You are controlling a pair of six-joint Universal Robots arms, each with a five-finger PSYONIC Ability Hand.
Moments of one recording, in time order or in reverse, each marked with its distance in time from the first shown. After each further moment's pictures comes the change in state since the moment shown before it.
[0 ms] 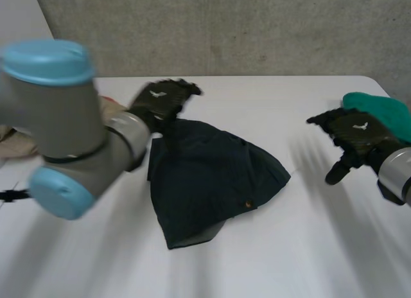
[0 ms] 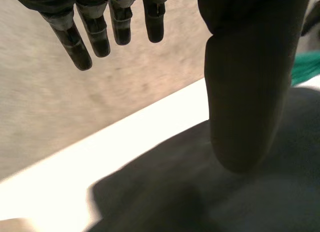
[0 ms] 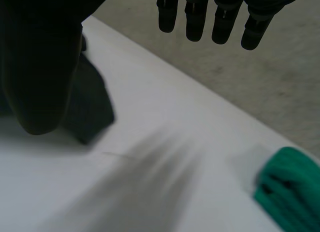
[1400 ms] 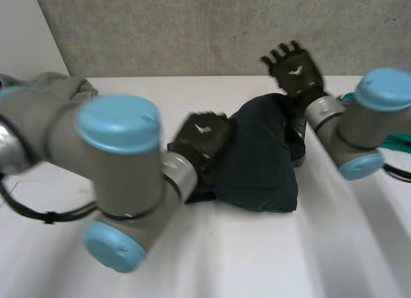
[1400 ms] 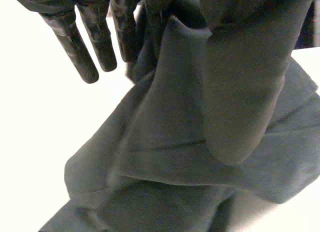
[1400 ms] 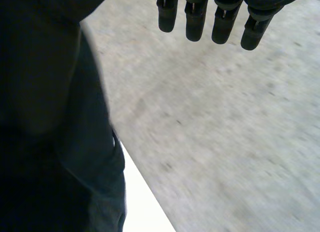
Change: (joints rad) left arm -0.220 -0.065 -0.053 0.106 -0.115 -0.033; right arm 0.237 0.536 -0.648 -0.337 0.134 -0.196; left_hand 0.168 0.162 0.146 0.143 0.122; right_hand -0.002 -0.001 -0.001 0.002 0.001
